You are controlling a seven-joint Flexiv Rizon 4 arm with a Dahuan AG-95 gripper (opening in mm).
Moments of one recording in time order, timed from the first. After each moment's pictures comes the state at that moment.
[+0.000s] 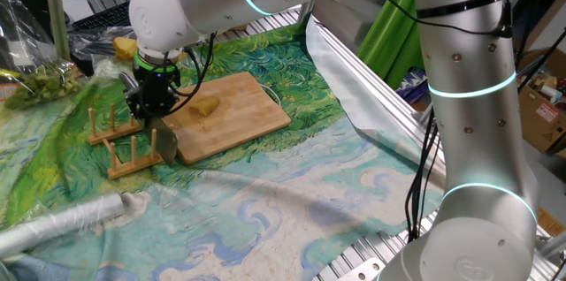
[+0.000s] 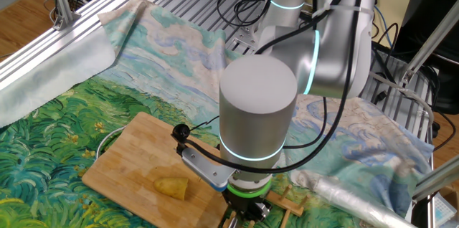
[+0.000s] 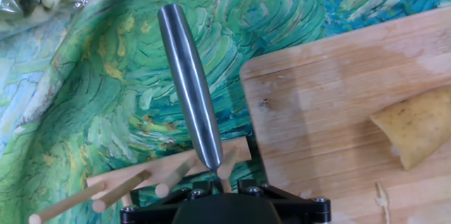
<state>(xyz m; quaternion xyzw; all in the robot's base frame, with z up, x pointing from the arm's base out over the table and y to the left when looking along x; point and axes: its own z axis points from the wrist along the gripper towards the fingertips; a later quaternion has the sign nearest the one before) 0.650 0.209 0.030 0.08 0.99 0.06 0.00</state>
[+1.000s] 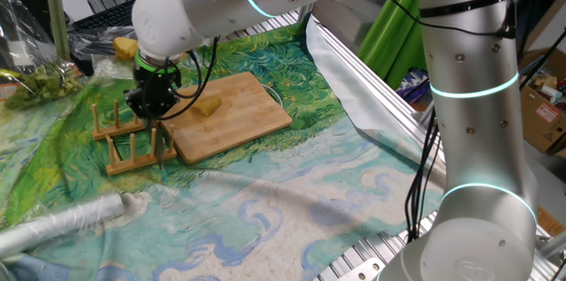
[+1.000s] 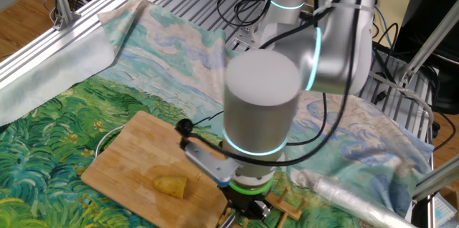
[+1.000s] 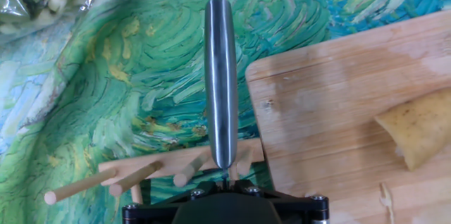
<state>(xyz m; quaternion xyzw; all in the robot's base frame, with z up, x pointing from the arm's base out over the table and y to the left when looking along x) 0.648 0.207 0.036 0.08 1.00 0.04 0.01</state>
